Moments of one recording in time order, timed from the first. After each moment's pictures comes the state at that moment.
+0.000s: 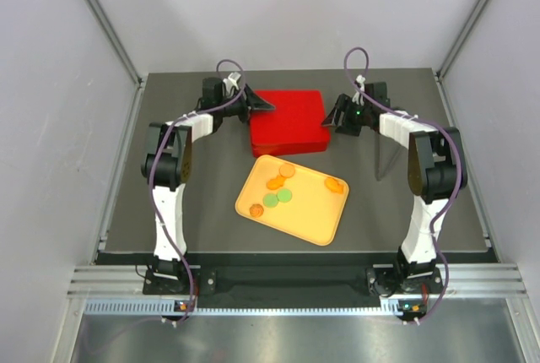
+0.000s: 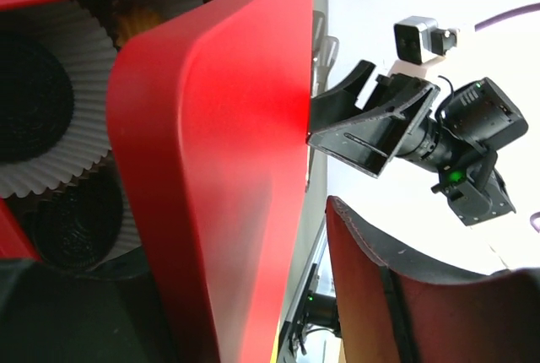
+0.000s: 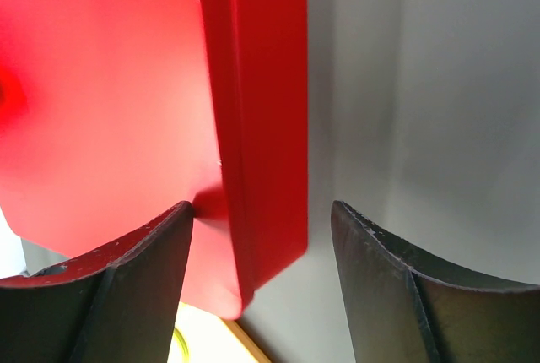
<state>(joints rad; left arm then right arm) -0.17 2.25 1.54 0.31 0.93 -1.03 0.16 1.99 1.35 -0.14 -0.47 0.49</state>
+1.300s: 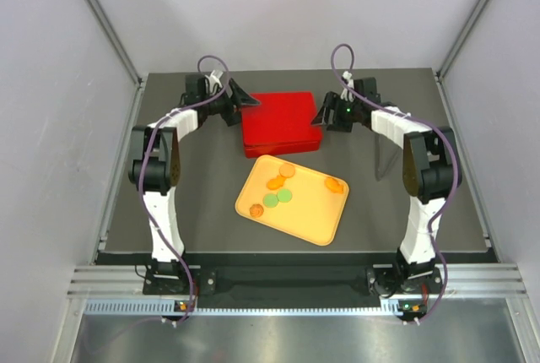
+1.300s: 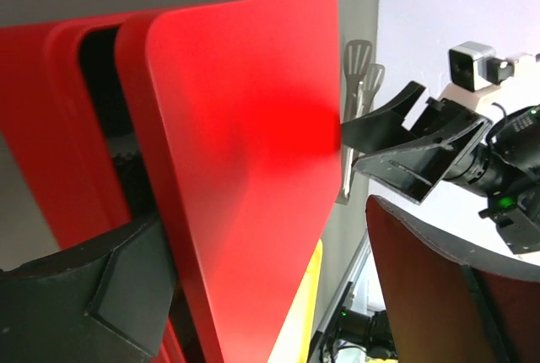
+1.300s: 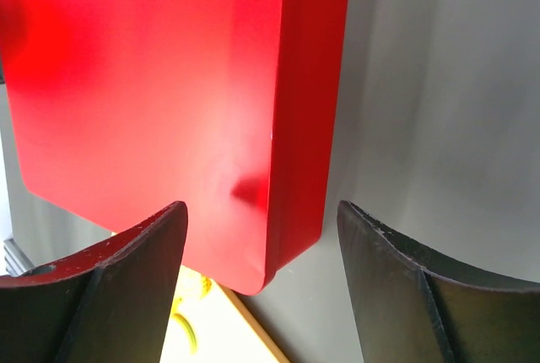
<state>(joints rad) -0.08 2.15 1.53 0.08 0.85 -0.83 0.22 2.00 1.42 -0.20 -0.49 0.43</state>
